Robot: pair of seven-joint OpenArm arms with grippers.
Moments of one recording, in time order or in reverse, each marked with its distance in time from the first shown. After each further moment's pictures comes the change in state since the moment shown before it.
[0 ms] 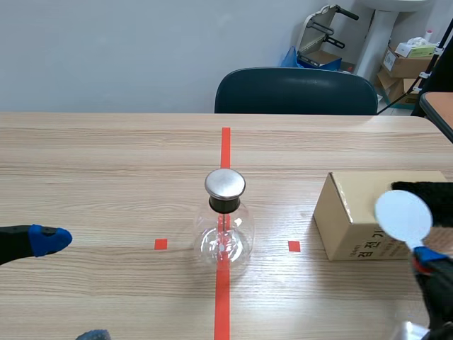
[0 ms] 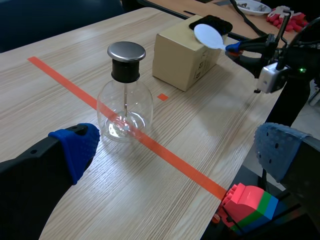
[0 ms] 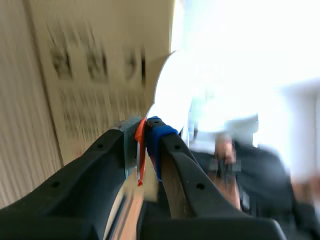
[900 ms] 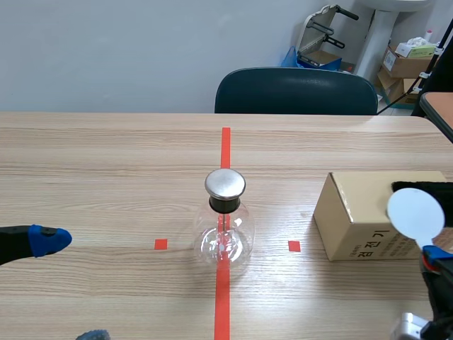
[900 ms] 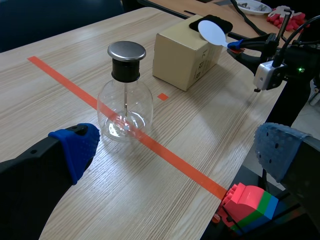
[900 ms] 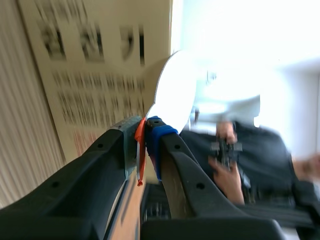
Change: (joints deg) left arm 0.0 0.0 0.0 0.0 0.0 0.0 0.0; right arm 0.0 -0.5 -0.4 0.0 0.4 0.0 -3.8
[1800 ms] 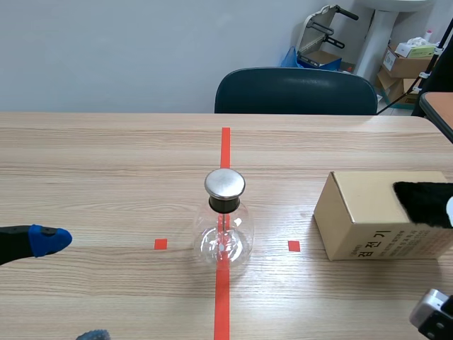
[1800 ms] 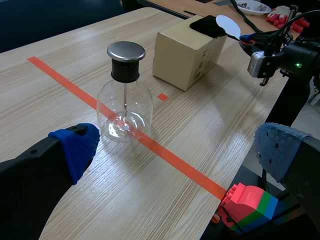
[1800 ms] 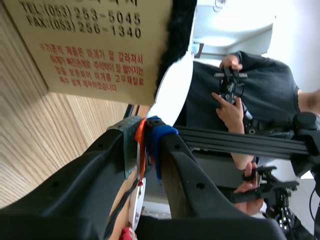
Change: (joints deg) left arm 0.0 0.0 0.0 0.0 0.0 0.0 0.0; right arm 0.0 0.0 0.2 0.0 0.5 0.2 -15.8
